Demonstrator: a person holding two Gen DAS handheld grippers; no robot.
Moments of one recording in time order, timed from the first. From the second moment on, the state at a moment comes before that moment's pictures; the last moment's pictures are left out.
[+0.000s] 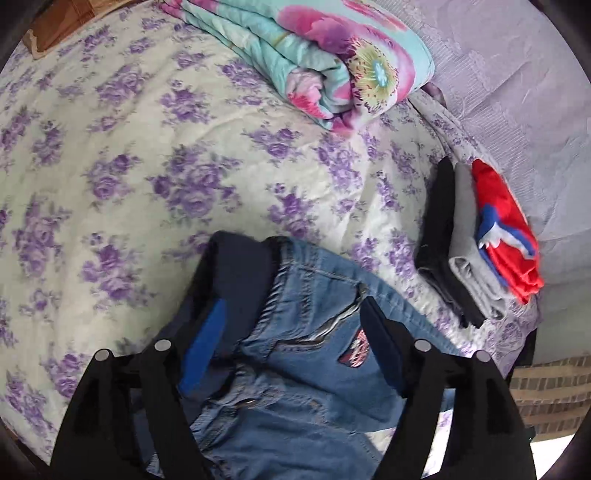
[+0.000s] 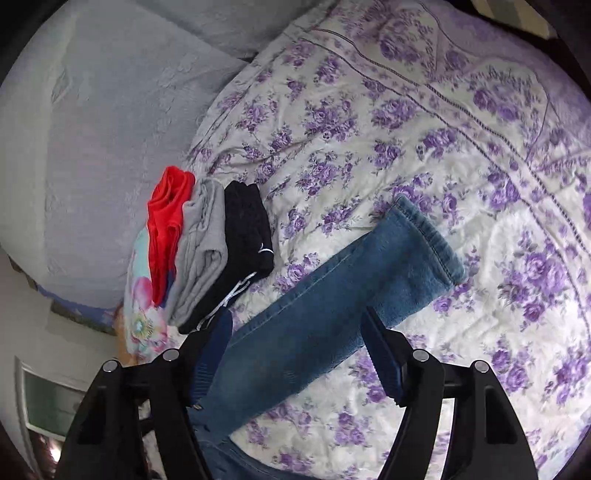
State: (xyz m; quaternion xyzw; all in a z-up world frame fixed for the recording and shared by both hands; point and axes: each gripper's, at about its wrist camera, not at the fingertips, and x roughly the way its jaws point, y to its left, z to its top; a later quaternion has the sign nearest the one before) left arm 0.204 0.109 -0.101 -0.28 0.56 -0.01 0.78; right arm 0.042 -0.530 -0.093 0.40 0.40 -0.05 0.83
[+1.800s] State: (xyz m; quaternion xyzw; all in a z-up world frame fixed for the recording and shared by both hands) left arm 0.005 0.154 -0.156 -0.27 0.62 -0.05 0.73; right arm -0.195 -0.443 -0.155 0.45 0.48 -0.01 0.75
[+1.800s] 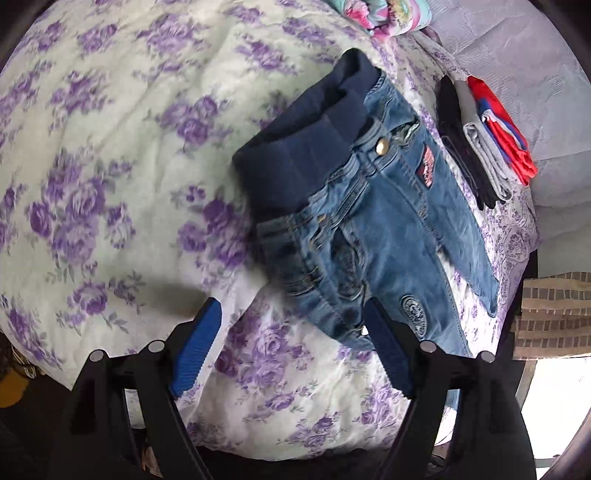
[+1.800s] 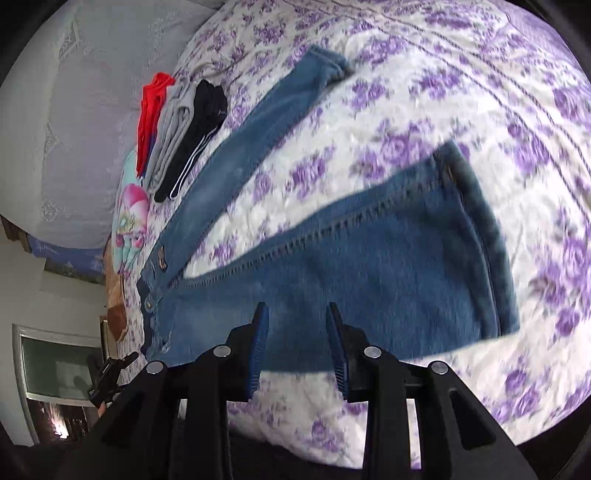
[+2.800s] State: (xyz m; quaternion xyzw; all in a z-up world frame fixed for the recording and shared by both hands) left arm -0.007 0.154 -0.162 -0.36 0.59 -0.05 0.72; right arm -0.244 -0.543 -0.163 0.55 0.37 -0.06 0.75
